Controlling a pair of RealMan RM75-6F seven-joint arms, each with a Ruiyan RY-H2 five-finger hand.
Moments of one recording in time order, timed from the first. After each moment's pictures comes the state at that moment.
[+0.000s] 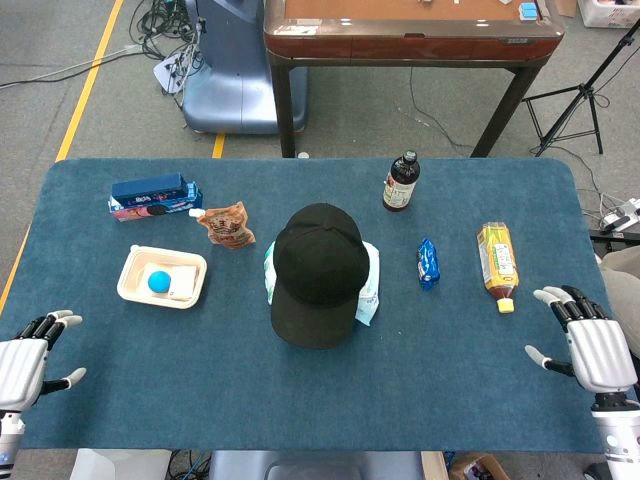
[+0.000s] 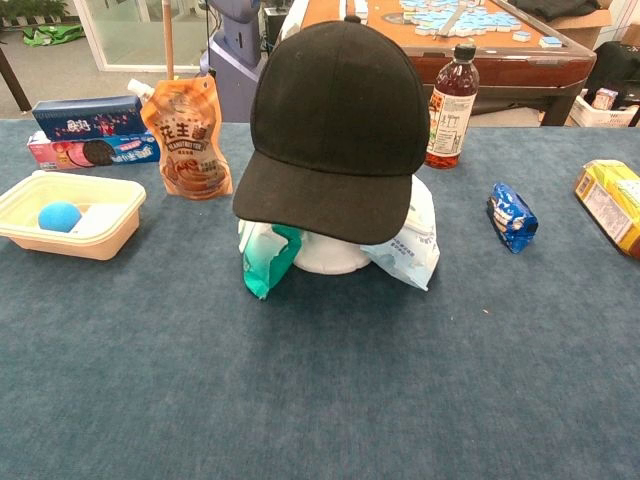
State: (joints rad) left arm -0.10 -1.13 -0.04 -1.60 1.48 1.47 0.08; right arm 0.09 -1.13 0.07 -1.60 -1.52 1.49 -0.05
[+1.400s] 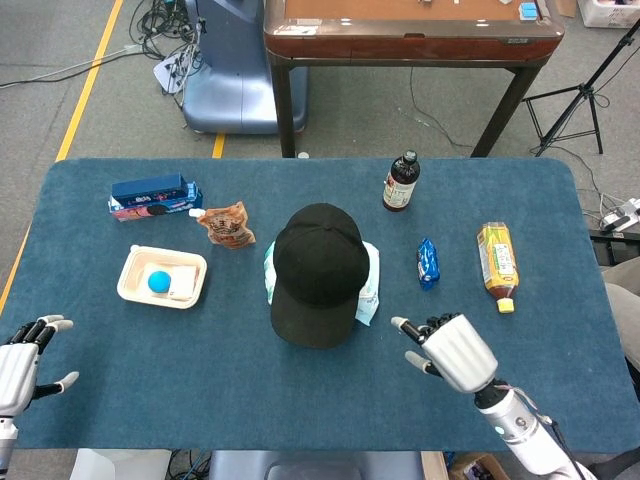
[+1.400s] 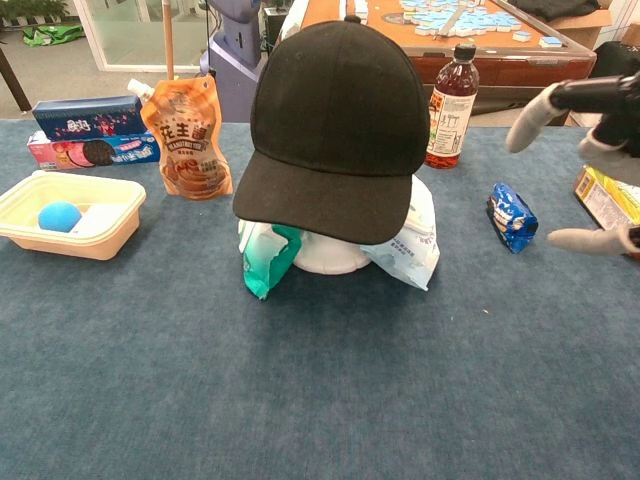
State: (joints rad) left arm -0.08 -1.13 -0.04 -1.60 1.46 1.48 0.07; right arm 0.33 -1.37 0.07 -1.61 -1.94 1.43 -0.34
